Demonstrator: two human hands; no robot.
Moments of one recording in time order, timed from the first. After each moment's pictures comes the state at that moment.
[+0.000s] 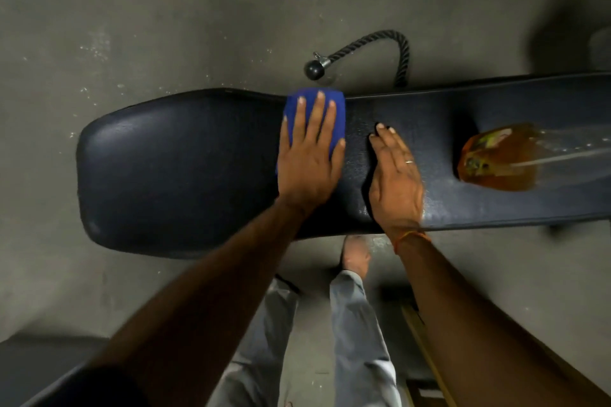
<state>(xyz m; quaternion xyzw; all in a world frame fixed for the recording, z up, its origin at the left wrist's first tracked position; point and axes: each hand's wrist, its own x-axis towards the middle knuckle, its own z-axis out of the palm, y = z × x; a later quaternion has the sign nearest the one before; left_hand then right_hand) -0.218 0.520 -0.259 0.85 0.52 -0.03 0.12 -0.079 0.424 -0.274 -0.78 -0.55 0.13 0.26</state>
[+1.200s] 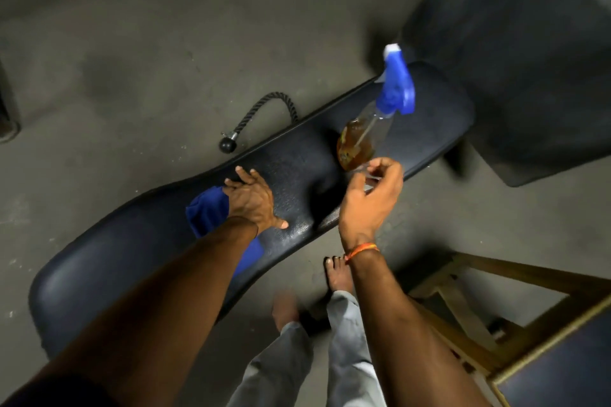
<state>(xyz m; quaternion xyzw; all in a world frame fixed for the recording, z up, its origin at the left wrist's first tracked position) -0.167 0.522 -0.189 0.84 0.34 -0.41 0.03 -0.073 0.373 -0.148 -0.82 -0.01 0.00 0.57</state>
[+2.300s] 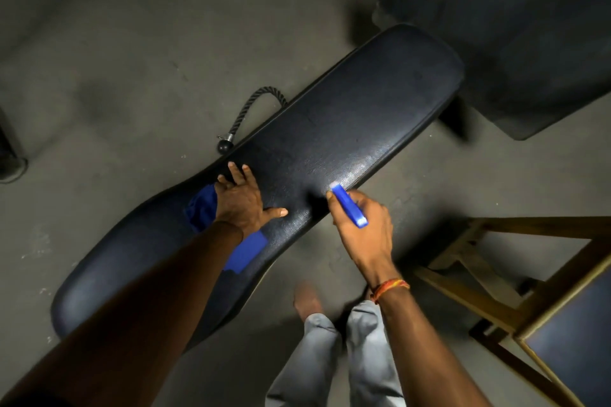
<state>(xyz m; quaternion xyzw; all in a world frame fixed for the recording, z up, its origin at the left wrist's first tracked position) -0.202 0.525 -0.207 0.89 0.31 -0.35 0.01 -0.124 0.302 -0.151 -0.87 -0.09 0.24 0.42</state>
